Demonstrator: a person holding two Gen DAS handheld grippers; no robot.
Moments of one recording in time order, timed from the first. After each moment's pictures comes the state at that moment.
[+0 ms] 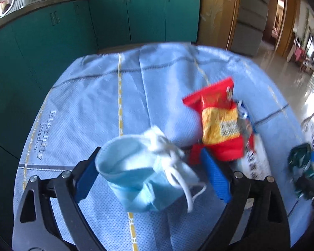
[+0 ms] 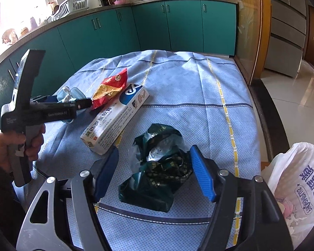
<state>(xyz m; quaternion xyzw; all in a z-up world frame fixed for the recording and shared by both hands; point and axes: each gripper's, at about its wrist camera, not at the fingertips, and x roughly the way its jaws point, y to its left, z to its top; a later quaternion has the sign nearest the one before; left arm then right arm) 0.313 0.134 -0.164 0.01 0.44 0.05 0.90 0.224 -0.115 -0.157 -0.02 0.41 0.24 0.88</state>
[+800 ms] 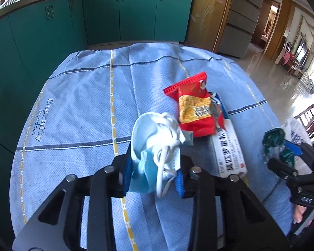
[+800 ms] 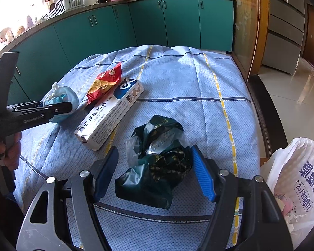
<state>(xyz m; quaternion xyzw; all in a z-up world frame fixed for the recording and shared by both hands) 0.274 0.134 -0.144 -0.04 0.44 0.00 0.90 0.225 -0.116 -0.162 -0.02 0.42 0.23 0.88</state>
